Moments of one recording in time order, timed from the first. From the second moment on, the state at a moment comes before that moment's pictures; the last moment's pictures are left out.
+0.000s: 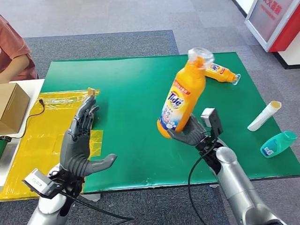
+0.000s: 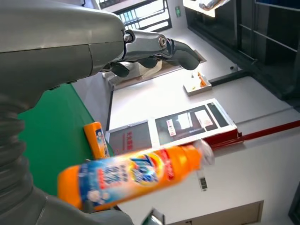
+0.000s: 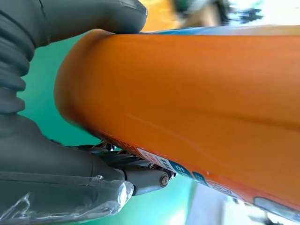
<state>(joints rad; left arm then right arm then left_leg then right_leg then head) -0.10 -0.01 -0.40 -1.76 -0.06 -0.03 -0.48 -0.40 -0.10 0.24 -1.05 -0.18 0.47 -0.35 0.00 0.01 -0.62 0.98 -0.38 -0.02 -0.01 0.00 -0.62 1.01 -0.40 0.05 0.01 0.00</state>
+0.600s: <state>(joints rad) -0.07 0.04 -0.23 -1.78 0.07 -0.03 -0.46 -0.22 -0.07 0.19 -1.41 0.13 0.13 -0.37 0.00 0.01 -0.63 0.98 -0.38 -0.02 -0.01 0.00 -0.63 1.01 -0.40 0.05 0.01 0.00</state>
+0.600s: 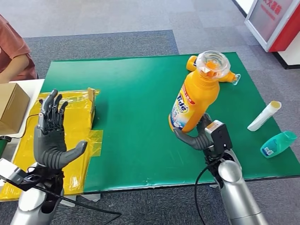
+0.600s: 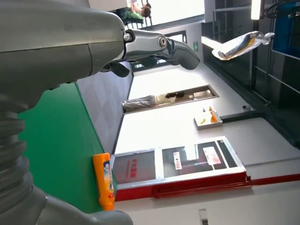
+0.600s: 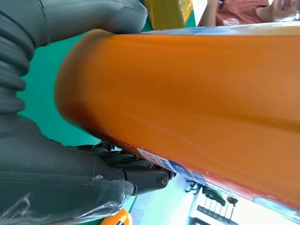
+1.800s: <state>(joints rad) -0.34 -0.01 -0.47 -1.51 0.41 -0.36 -0.19 -0.32 0.00 0.56 -1.40 0.92 -0.40 -0.29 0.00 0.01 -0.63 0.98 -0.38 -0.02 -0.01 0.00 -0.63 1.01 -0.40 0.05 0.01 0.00</state>
